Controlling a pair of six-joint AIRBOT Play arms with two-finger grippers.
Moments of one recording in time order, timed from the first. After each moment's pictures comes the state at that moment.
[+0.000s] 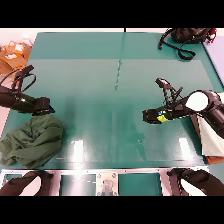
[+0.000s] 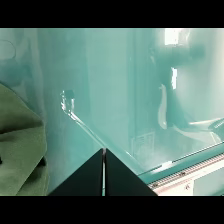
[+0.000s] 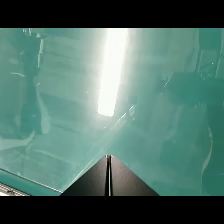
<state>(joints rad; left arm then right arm) 0.11 -0.97 1.02 1.09 -1.48 -1.41 0.30 -0.96 0.86 -1.24 1.20 1.75</state>
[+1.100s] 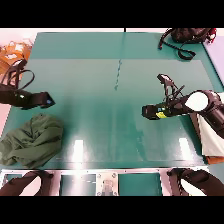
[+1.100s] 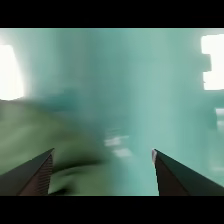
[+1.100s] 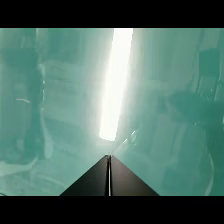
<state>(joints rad) 0.11 -0.97 1.00 1.33 -1.28 -1.42 0.30 -0.96 0.86 -1.24 1.09 1.75</state>
